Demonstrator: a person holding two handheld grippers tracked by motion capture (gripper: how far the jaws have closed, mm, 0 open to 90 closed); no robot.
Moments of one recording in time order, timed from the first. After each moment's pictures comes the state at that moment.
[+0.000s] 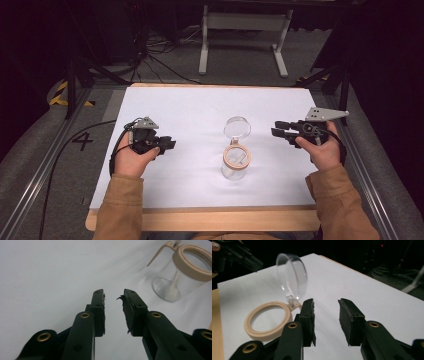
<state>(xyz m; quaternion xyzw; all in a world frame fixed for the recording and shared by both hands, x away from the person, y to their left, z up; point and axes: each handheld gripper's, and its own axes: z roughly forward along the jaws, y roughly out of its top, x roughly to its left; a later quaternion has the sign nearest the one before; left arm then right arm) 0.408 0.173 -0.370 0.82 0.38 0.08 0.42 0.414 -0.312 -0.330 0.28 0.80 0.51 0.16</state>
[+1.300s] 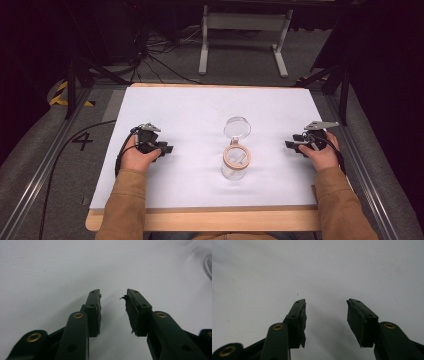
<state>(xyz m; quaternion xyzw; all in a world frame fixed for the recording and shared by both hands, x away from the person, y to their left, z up) 0.443 0.177 -0.434 0.83 0.42 0.06 0.37 0.453 -0.374 -0.430 0.42 0.82 0.35 0.19</state>
